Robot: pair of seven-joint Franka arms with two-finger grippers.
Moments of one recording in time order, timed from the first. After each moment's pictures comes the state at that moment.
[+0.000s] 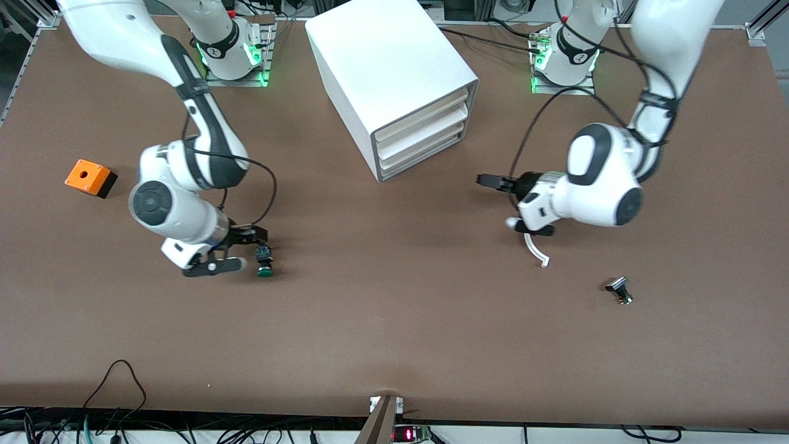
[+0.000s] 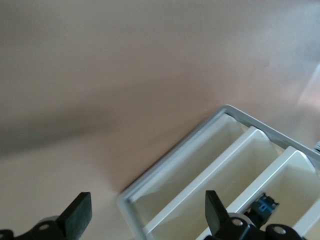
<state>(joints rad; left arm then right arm) -0.09 0.44 -0.26 -1.95 -0.68 1.94 0.10 0.21 0.55 0.06 -1.76 0.01 2.27 0.08</state>
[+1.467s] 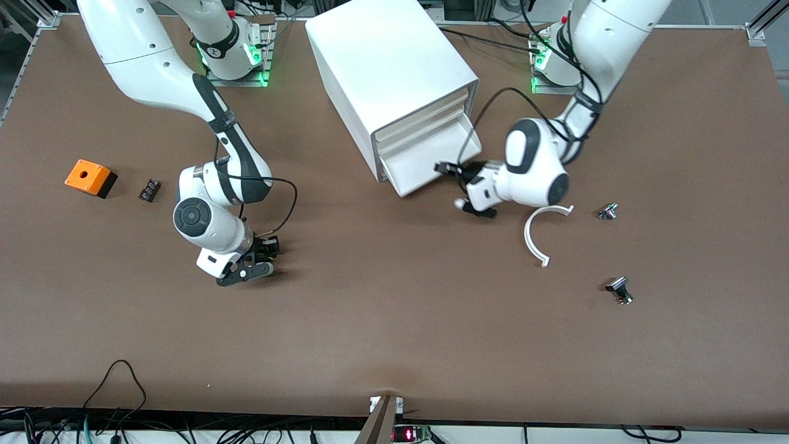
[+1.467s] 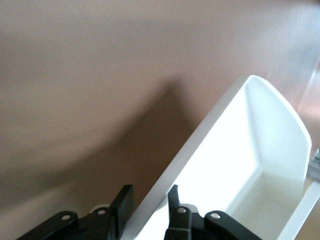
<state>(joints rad) -0.16 0.50 -0.22 -2.00 -0.80 2.17 0.29 0.22 0.68 0.05 -1.76 -0.01 2.43 -0.03</state>
